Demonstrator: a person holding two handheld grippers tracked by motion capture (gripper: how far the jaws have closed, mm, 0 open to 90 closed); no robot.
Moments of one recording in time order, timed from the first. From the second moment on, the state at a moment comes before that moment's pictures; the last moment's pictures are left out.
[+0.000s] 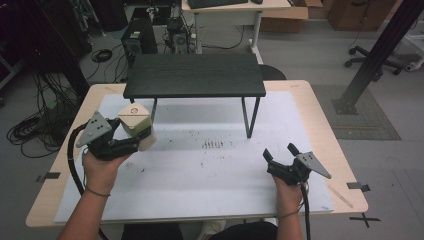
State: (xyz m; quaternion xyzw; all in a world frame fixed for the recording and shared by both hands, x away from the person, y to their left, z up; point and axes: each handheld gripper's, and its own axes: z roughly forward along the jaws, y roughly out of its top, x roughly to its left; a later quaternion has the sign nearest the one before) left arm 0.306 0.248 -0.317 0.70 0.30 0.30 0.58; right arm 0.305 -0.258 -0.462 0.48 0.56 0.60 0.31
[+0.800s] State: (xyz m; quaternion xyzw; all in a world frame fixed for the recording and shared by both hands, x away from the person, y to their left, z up) left arm 0.332 0.237 -0.276 0.70 0.29 0.29 0.59; right arm 0.304 -0.259 -0.462 0.48 0.56 0.60 0.31
